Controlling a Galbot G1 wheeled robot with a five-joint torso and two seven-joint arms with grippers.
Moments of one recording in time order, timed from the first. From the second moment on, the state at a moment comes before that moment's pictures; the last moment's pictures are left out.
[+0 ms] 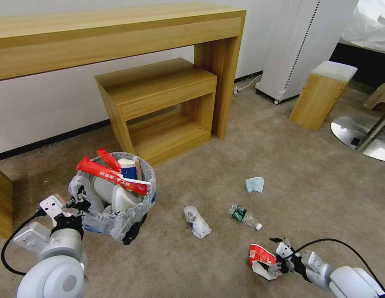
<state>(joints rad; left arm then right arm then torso) 1.54 -1.45 -0.74 -2.34 -0.71 0.37 -0.45 -1.57 0.85 0.54 1.72 -0.02 -0.15 -0.61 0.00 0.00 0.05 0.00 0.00</state>
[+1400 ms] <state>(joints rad) 1.52 -1.45 -0.73 -2.32 -0.70 0.37 -0.45 -1.52 0.90 0.52 1.55 -0.09 -0.09 -0.62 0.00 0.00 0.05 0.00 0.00</state>
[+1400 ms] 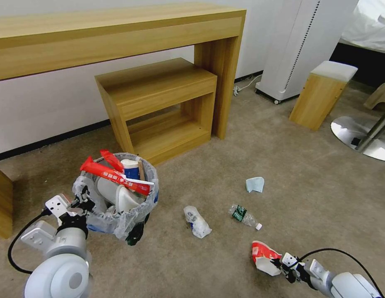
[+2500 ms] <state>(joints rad) 1.53 -1.49 -0.47 -2.24 -0.64 0.37 -0.47 -0.84 0.92 -0.05 1.77 0.93 0.16 -0.75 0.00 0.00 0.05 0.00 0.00</state>
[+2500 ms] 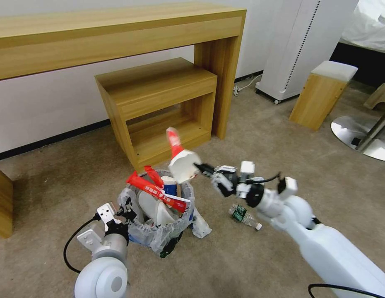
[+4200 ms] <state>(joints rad) 1.51 -1.47 -0.54 -2.26 -0.69 0.38 -0.47 -0.89 0.96 -0.01 1.74 0.82 0.25 -0.69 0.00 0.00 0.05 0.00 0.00</state>
